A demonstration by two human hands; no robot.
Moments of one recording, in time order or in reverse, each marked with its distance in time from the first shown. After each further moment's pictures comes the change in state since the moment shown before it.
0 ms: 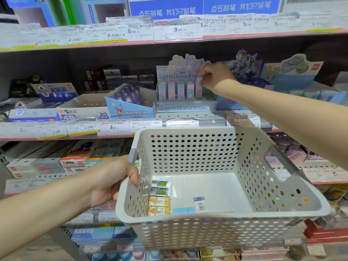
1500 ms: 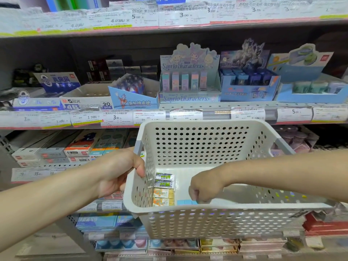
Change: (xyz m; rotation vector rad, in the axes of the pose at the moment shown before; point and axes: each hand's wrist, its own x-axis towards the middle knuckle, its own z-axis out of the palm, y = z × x) left_hand -0.002 -0.003 0.008 0.025 0.029 -0.016; right_hand -0.193 -0.027 0.095 -0.301 -1.362 -0.219
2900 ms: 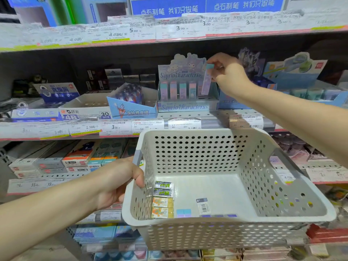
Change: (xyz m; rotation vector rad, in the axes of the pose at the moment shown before) left_hand 0.005 -0.001 -0.003 -0.022 -0.051 0.013; right_hand -0.072 0.089 -0.167 0.482 1.575 -0.010
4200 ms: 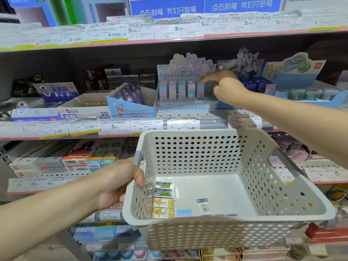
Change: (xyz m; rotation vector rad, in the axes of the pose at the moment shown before) left_hand -0.001 0.000 0.007 0.031 0.041 -0.026; right_hand -0.003 0.007 -0.001 -0.243 -0.316 0.070
